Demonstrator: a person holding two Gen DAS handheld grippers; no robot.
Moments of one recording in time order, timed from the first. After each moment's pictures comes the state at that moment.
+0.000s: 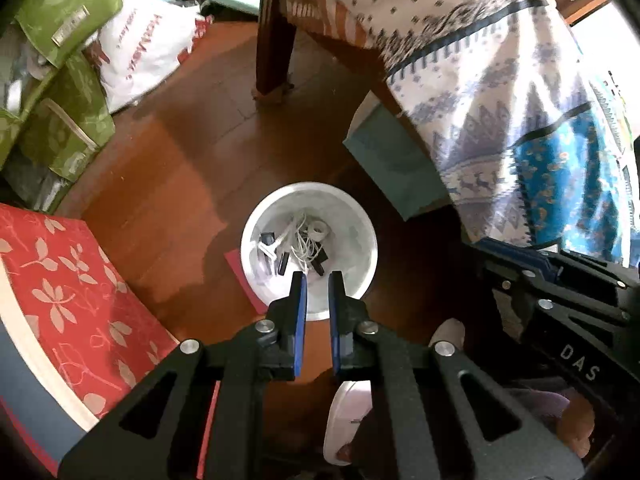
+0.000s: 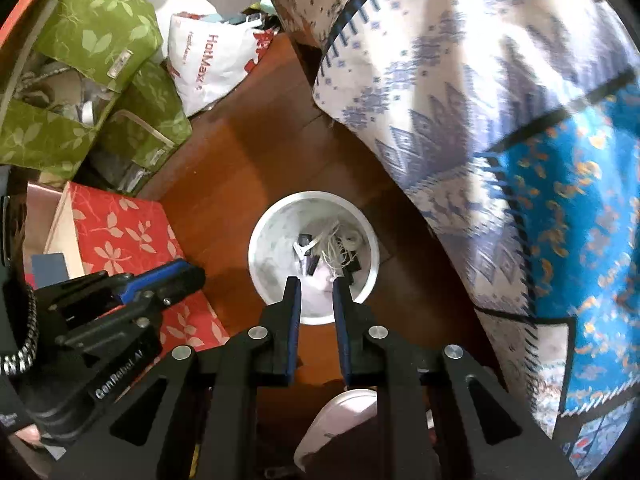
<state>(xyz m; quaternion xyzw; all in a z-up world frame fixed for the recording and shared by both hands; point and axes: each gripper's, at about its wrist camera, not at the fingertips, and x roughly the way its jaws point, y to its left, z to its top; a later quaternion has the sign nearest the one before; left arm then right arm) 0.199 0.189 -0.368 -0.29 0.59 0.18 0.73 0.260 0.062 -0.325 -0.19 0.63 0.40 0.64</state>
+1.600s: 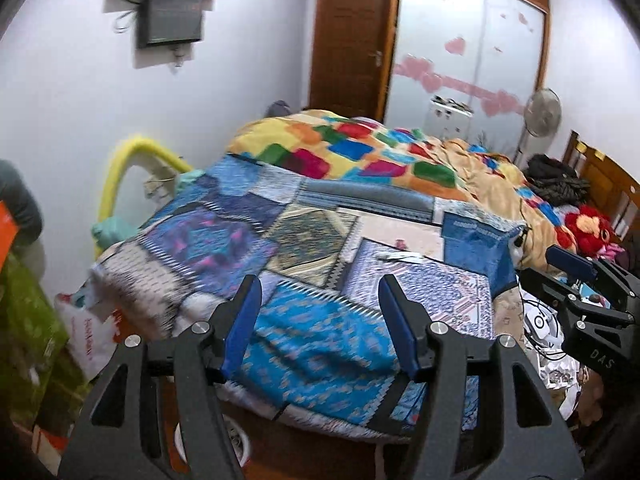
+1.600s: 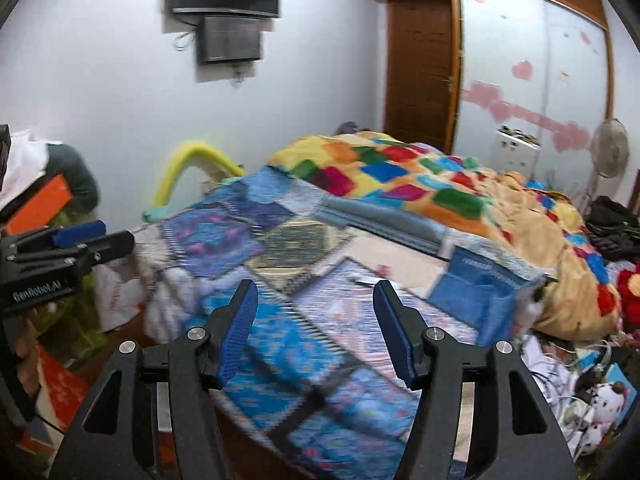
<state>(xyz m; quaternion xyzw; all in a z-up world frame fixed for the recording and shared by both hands) 0.327 -0.066 -0.058 -0.05 0.32 0.05 0.94 0.326 -0.266 -0.063 -0.07 0.29 0.23 0.93</state>
